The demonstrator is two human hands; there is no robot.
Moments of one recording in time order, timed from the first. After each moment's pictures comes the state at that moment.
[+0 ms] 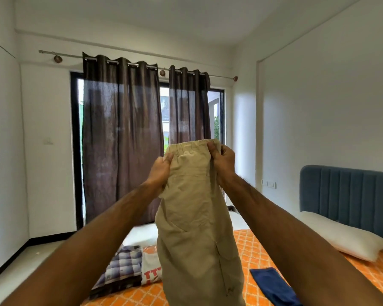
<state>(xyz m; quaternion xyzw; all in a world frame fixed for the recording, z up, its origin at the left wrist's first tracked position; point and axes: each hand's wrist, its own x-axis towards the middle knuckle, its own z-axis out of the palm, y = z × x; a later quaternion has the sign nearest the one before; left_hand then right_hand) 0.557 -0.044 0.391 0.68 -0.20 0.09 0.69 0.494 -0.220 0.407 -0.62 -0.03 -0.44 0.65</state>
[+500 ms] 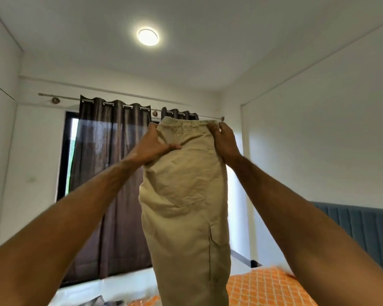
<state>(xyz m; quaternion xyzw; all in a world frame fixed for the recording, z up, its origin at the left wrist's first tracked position) 0.498 -0.011 0.573 0.75 -0.39 0.31 0.43 0.439 -0.242 0.575 -0.70 -0.11 -0.54 0.44</state>
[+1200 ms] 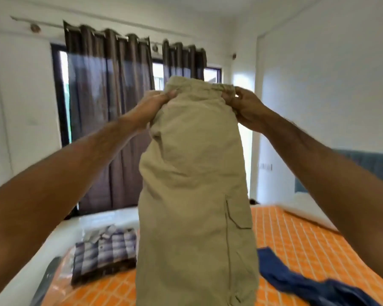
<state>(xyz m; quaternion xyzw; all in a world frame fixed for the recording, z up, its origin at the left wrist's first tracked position) 0.575 -0.037 0.486 0.71 -0.37 0.13 0.58 0.485 -0.296 0.483 -0.74 -0.15 -0.28 0.59</state>
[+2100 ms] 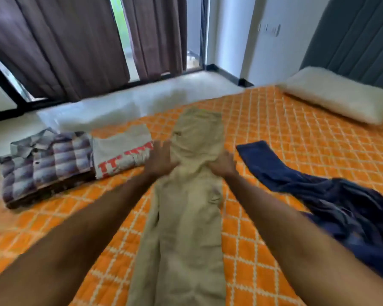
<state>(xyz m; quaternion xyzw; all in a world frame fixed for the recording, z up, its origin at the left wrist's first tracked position) 0.789 -0.208 -0.048 0.94 -0.24 -0.09 0.21 0.690 -0.408 -0.079 -0.86 0.37 0.02 0.36</state>
